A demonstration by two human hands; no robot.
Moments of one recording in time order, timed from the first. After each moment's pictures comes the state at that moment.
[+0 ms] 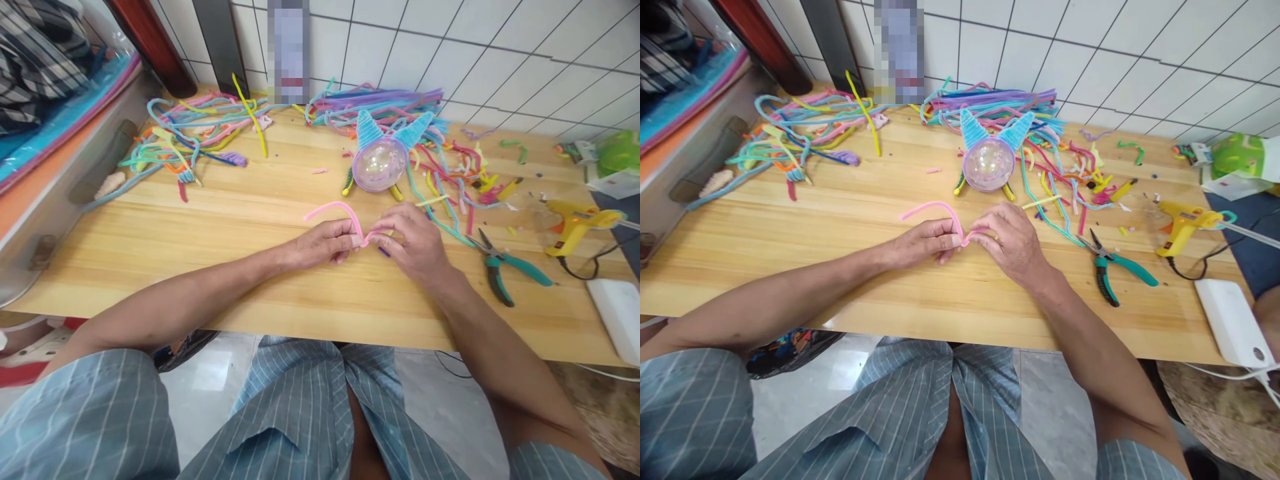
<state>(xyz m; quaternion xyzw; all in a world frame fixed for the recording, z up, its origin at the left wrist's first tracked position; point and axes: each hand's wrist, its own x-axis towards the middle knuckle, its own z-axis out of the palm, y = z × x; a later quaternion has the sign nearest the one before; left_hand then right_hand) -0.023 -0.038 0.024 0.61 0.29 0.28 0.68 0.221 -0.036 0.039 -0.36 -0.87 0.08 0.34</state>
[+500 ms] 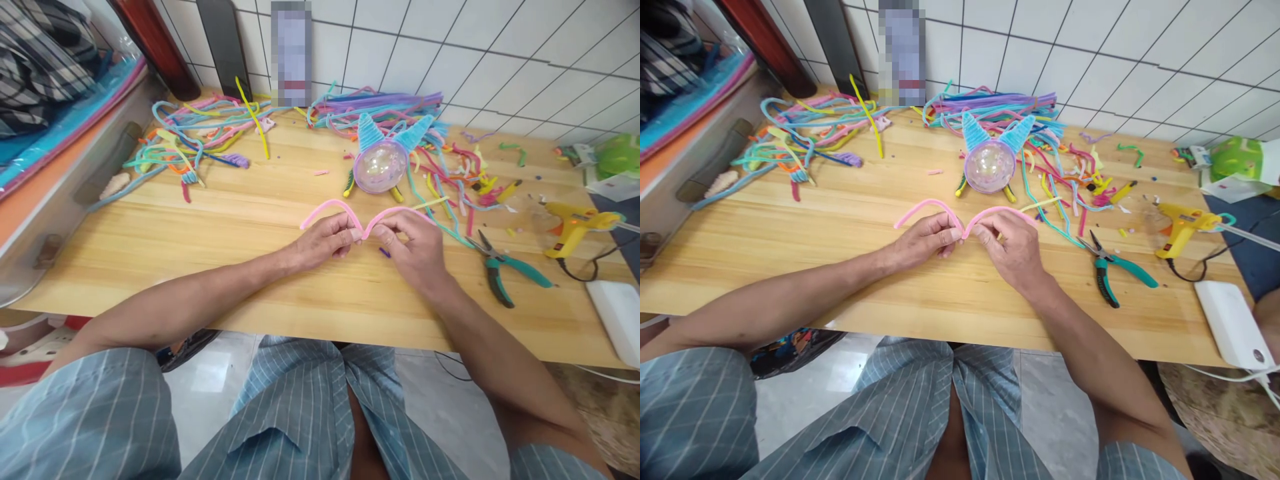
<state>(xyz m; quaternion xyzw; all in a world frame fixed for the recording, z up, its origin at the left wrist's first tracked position) -0.019 -0.040 0.021 0.60 0.30 0.36 0.65 0.204 -0.053 0.051 -0.46 -0.79 0.17 0.37</state>
